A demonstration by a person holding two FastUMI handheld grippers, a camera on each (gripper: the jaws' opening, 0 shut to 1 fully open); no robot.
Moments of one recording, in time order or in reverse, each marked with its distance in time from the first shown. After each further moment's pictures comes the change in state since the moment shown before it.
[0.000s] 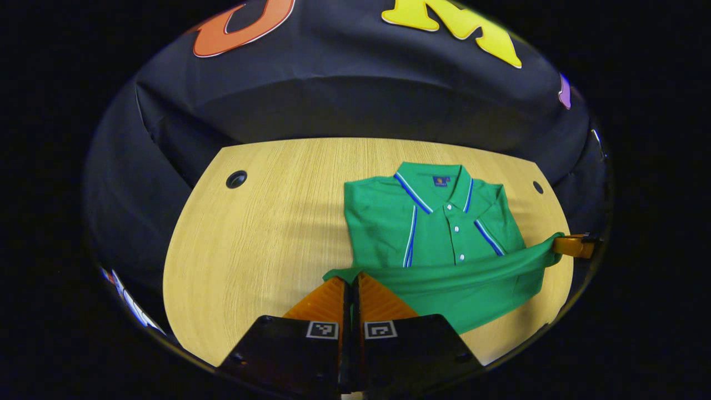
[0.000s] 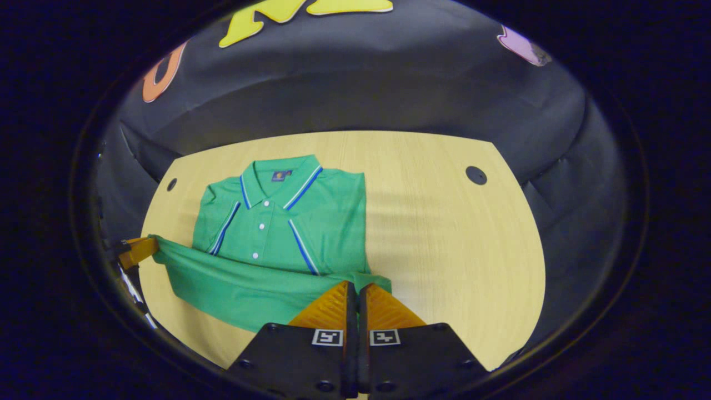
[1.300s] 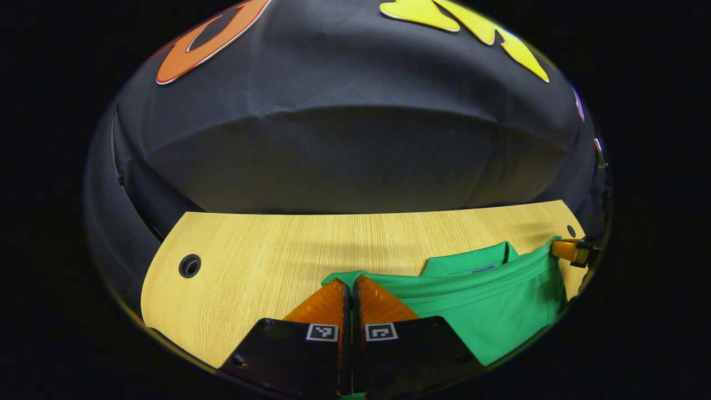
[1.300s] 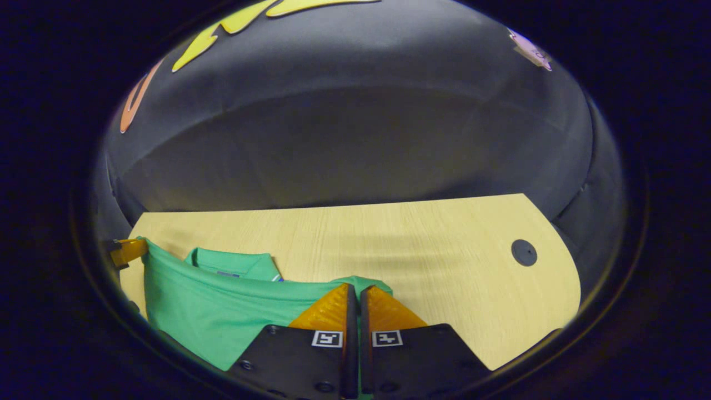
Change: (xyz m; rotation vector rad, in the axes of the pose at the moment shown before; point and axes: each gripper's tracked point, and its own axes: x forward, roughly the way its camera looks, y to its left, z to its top) left arm 0.142 0.010 0.117 0.085 -0.237 0.054; right arm 0.144 -0.003 0.142 0.043 -0.335 0.007
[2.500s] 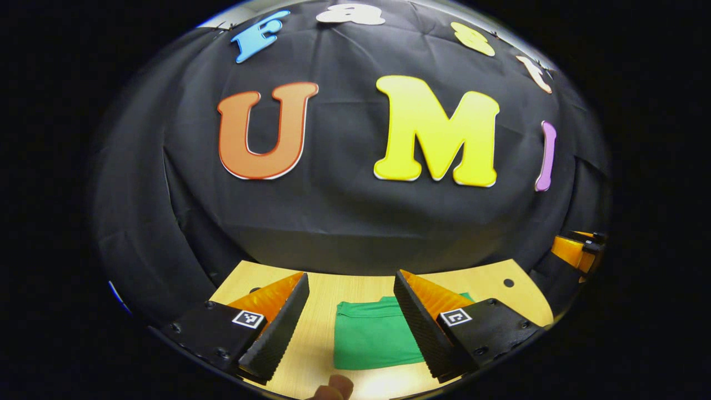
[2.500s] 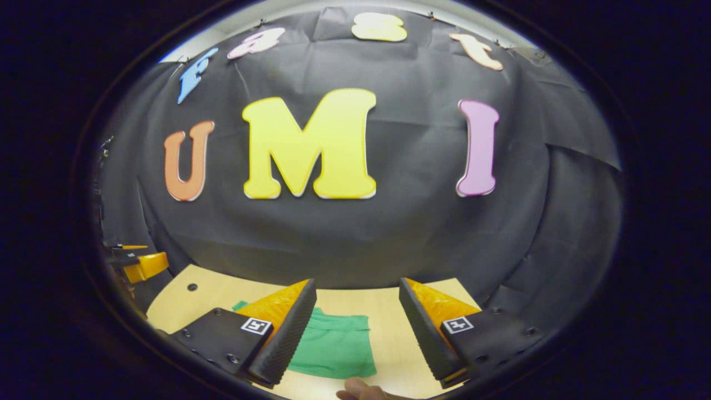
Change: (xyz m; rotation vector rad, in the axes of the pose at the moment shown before) left arm -0.310 0.007 0.123 -0.113 -0.351 0.008; right arm -0.386 -0.006 0.139 -0.010 -0.470 -0.005
